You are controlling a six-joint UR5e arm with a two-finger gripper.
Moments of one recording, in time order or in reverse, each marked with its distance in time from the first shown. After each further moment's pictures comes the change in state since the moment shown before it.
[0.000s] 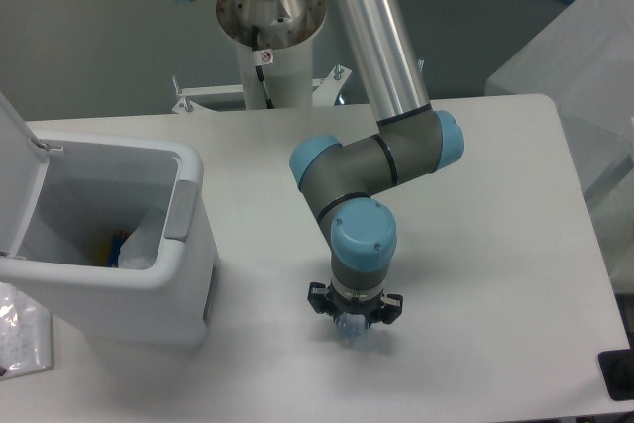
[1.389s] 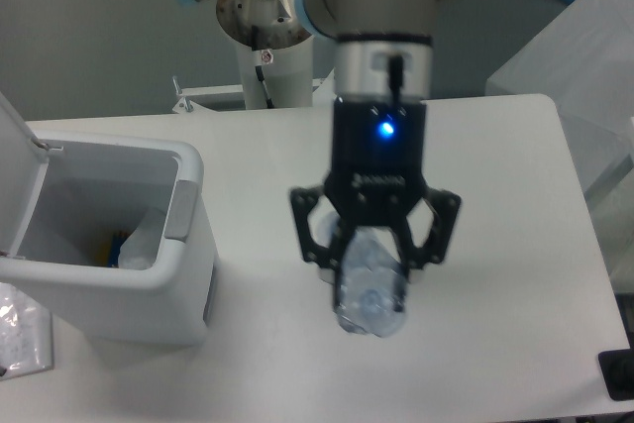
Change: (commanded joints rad) arm -0.032 0.307 0.269 0.221 -0.368 -0.446
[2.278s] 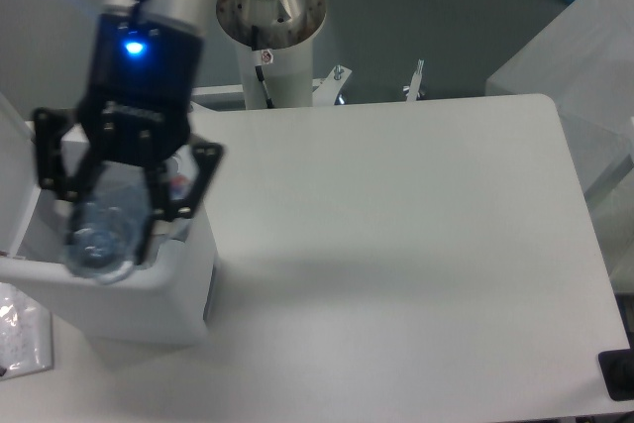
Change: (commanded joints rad) arm -0.262 0.034 -0.095 -0.002 0.005 -0.009
